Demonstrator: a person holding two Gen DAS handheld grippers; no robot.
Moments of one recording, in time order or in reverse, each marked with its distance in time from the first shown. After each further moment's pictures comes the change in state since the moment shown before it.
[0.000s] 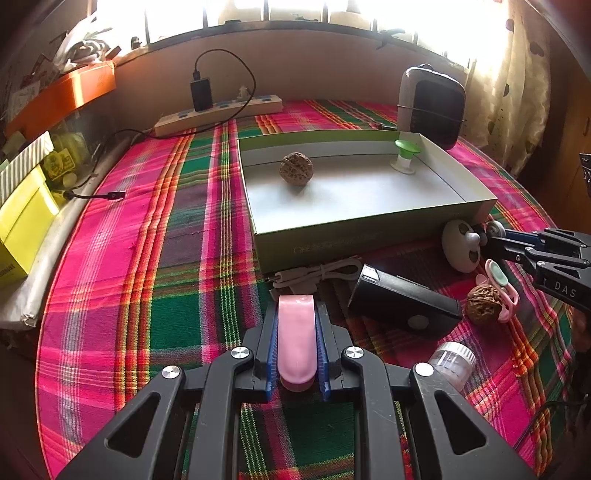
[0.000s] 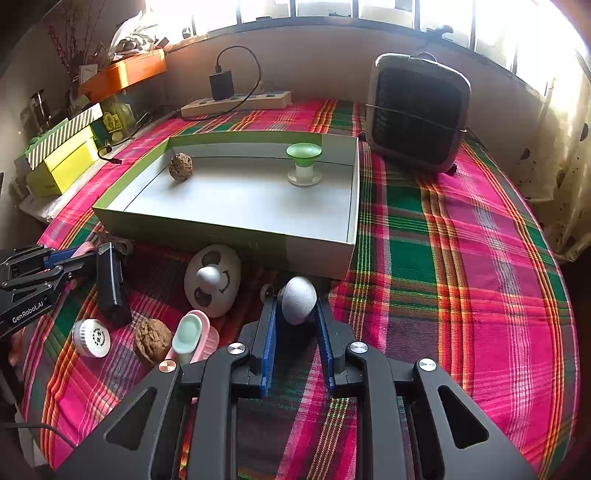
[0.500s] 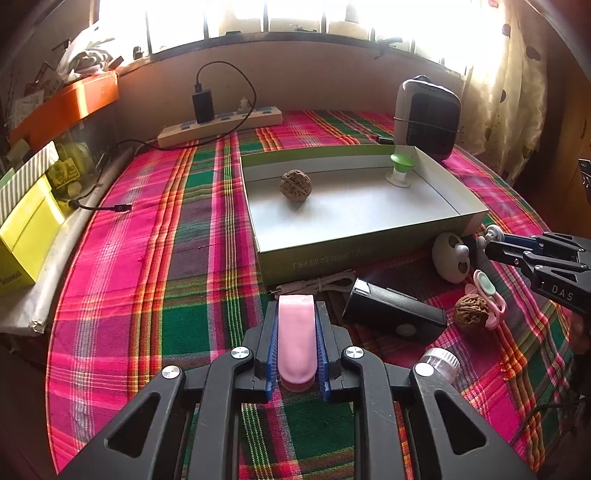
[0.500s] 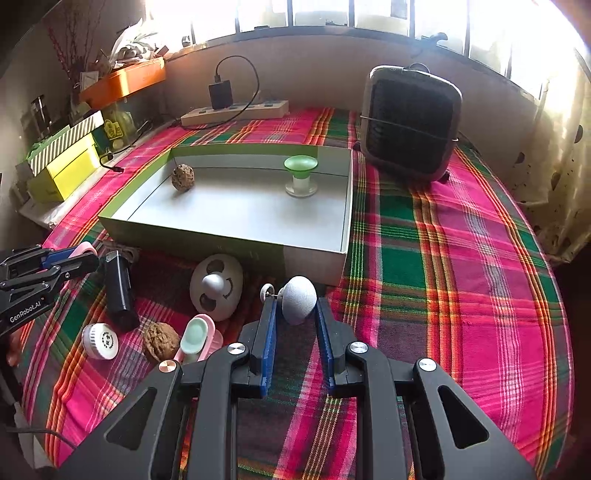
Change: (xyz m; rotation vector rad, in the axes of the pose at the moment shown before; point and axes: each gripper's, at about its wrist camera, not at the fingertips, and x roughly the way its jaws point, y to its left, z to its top) left arm -0.016 0.001 0.007 -0.002 -0.030 -0.003; right arm -0.013 0.000 0.001 0.005 -0.027 -0.008
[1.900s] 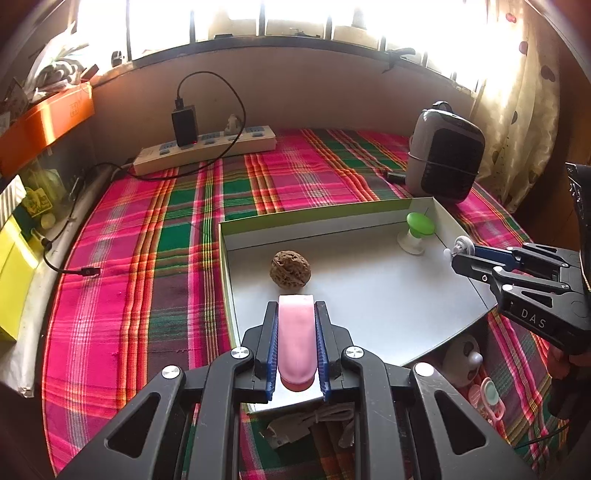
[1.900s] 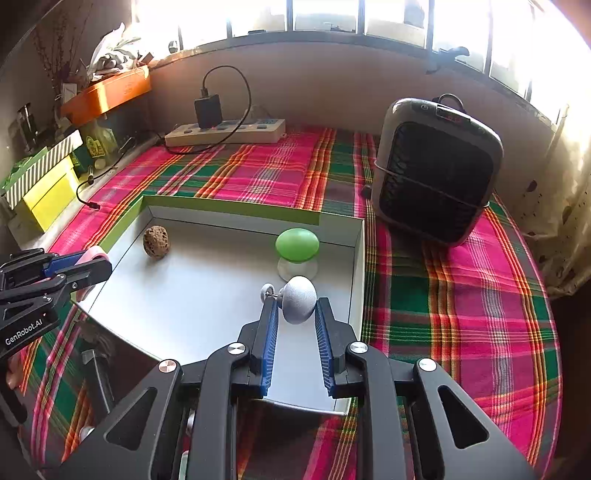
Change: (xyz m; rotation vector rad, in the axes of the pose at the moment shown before) left arm 0.044 0.001 0.078 -0.023 -0.003 -0.033; right arm 0.046 -0.001 0.080 -0.020 0.000 -0.014
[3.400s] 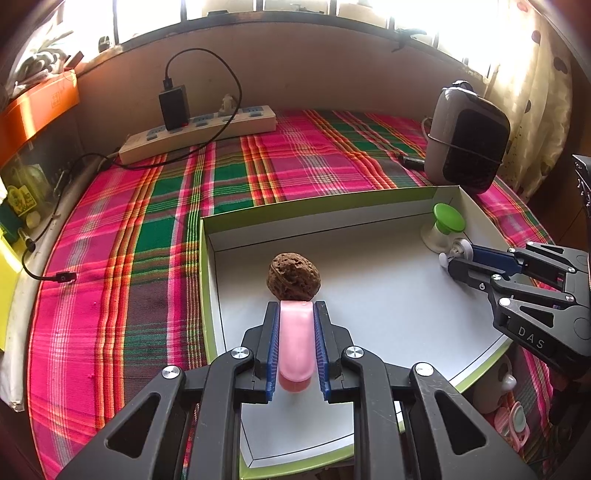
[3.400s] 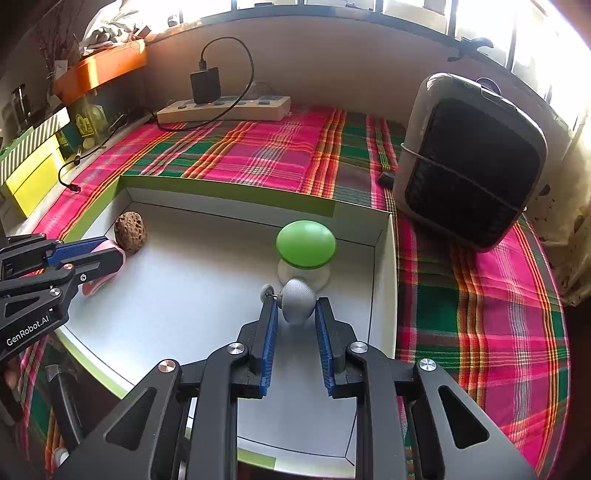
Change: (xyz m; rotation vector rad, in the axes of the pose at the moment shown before) left arm 0.042 0.000 0.009 0.001 0.056 0.016; right arm 0.042 0.002 0.008 -0.042 0.054 -0.013
